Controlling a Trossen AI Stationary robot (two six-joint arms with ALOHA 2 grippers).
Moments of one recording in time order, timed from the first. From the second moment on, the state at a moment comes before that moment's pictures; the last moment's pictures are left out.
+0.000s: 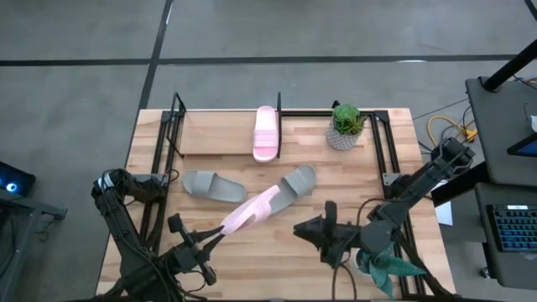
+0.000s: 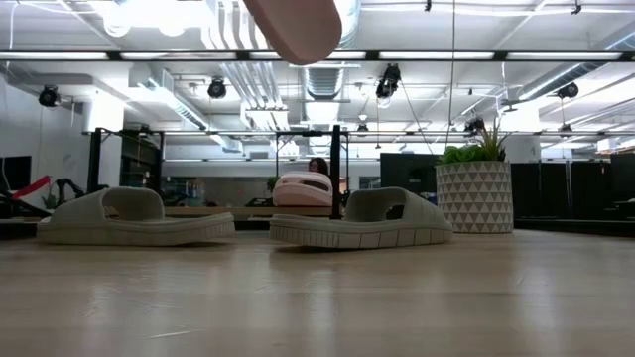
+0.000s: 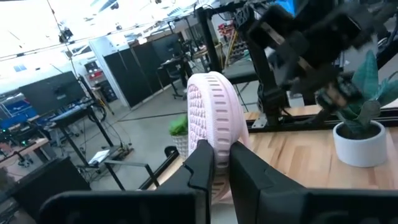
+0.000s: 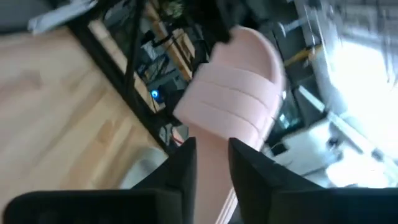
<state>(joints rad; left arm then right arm) -0.99 1.78 1.74 -1.55 -1.56 -1.31 0.71 1.47 1.00 0.37 0.81 -0.98</state>
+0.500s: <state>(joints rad) -0.99 1.72 1.75 -1.46 -1.58 -1.38 0.66 1.67 1.10 0.70 0.89 -1.74</state>
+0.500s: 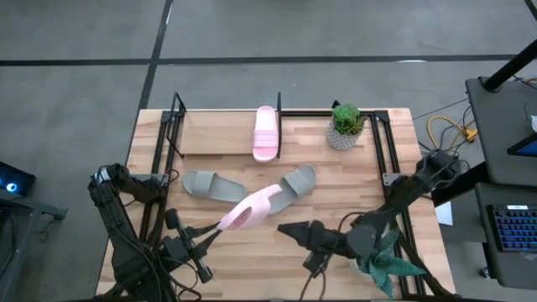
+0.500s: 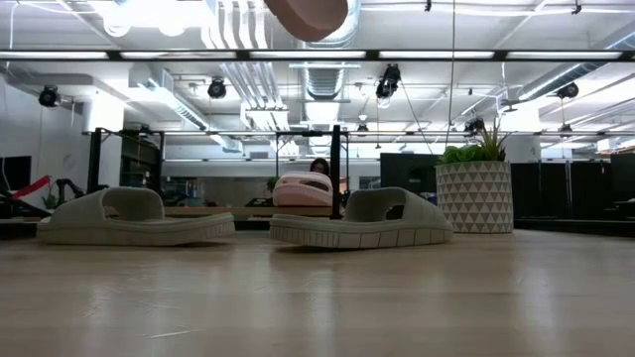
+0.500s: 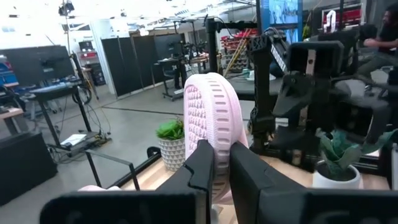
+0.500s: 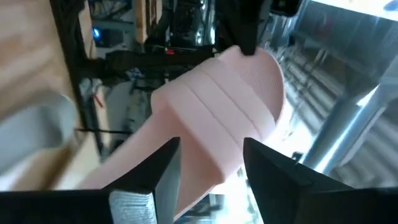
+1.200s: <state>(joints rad) -0.99 1.71 1.76 -1.33 -1.55 -1.35 0.58 1.69 1.10 0.79 0.80 -1.94</state>
